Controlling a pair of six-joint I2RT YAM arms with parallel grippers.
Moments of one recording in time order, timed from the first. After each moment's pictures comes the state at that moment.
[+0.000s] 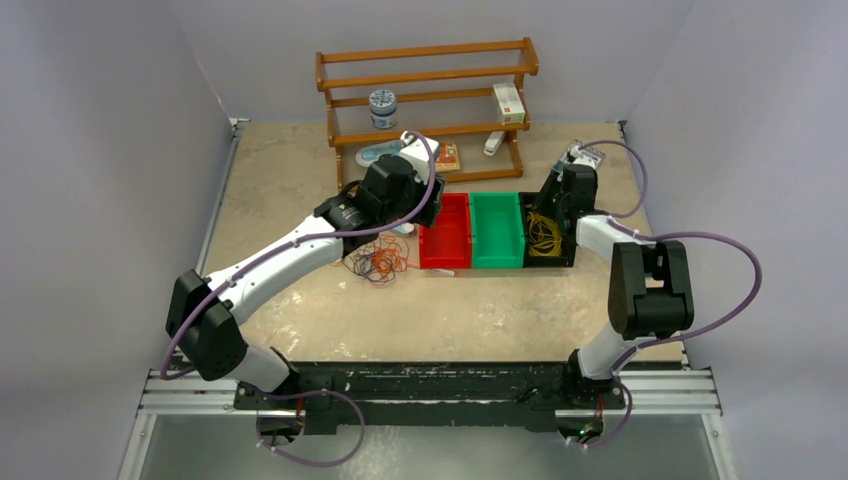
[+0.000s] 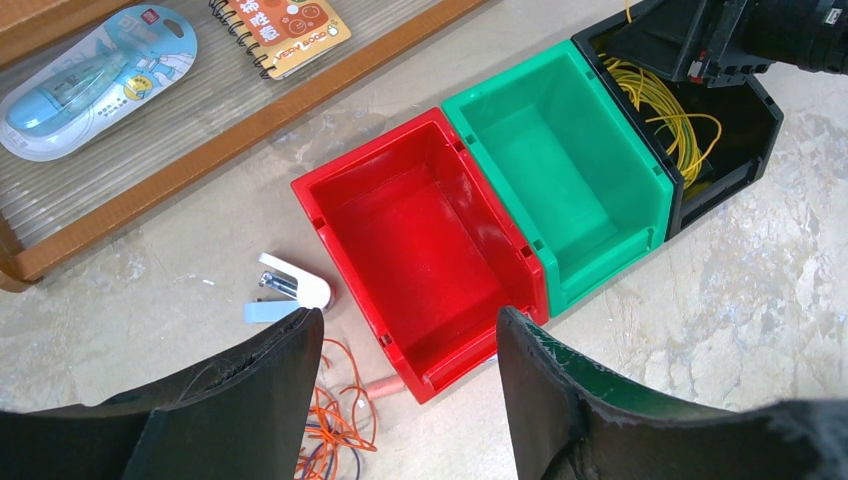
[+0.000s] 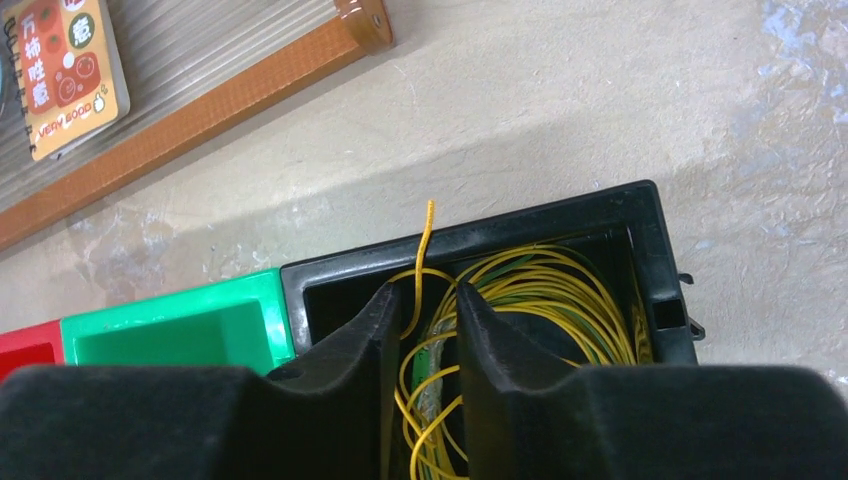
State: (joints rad) left arm -0.75 1.49 1.29 -0.31 -0.15 -0.20; right arm 0.03 1.65 0.90 0.13 -0.01 0.43
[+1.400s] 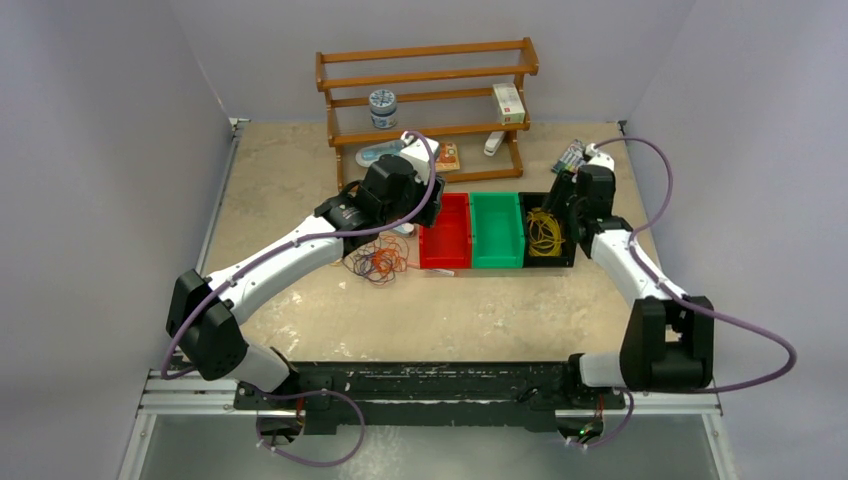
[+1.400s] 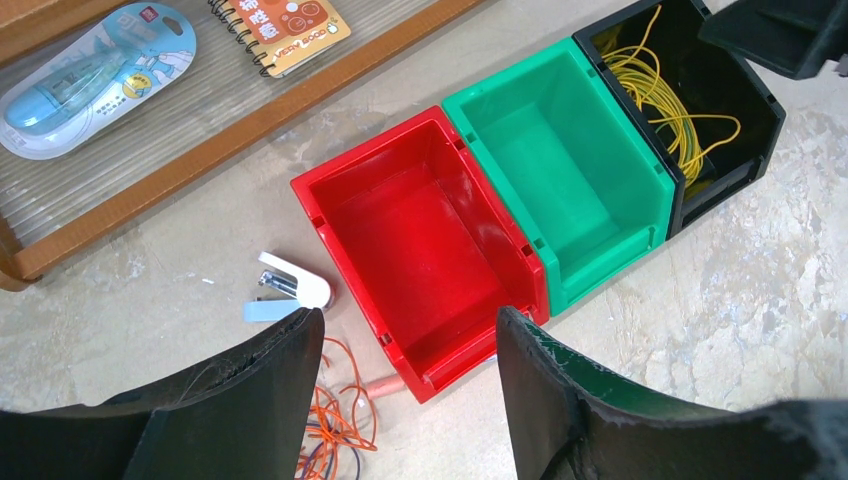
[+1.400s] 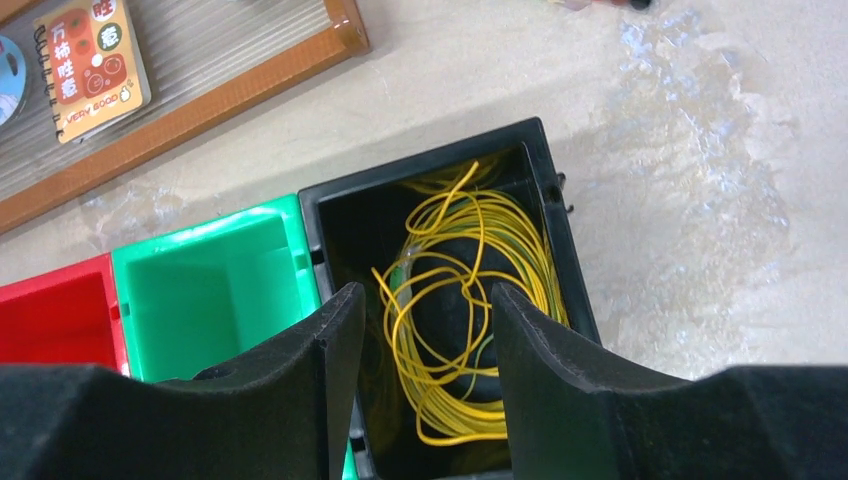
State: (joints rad) left arm -0.75 1.49 1.29 -0.31 -0.15 -0.20; right arm 0.03 1.38 0.87 -0.08 0.09 0.37
